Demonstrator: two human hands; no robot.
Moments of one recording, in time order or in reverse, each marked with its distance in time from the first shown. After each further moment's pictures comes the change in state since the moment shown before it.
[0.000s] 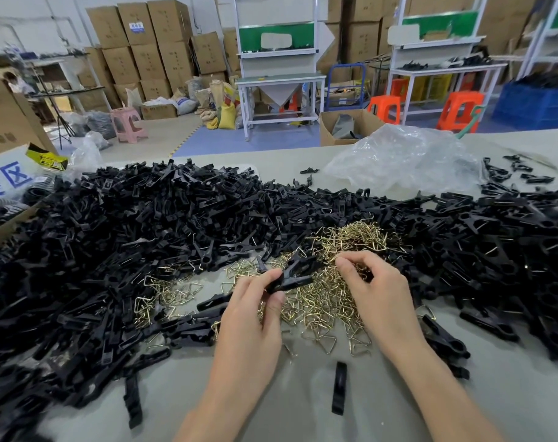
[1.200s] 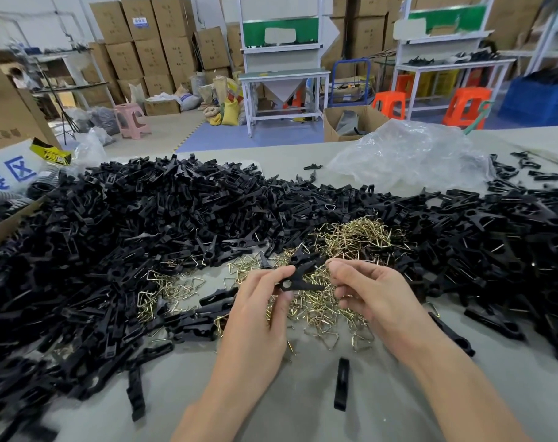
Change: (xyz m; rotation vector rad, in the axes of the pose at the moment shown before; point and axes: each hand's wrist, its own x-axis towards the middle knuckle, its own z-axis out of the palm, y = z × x) left_hand 0.000 0.001 -0.002 0.035 -0.056 0.094; right_hand -0.004 -0.020 -0.003 0.652 -0.291 0.413
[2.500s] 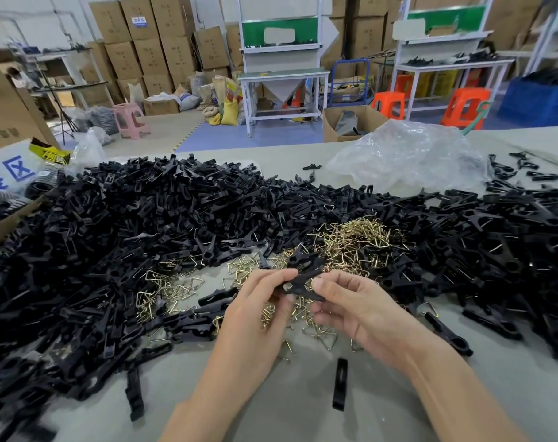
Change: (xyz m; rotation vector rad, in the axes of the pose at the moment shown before) left_hand 0.003 0.003 -0.008 -0.055 -0.011 0.067; right_hand 0.001 0.010 0.002 0.190 -0.295 0.161
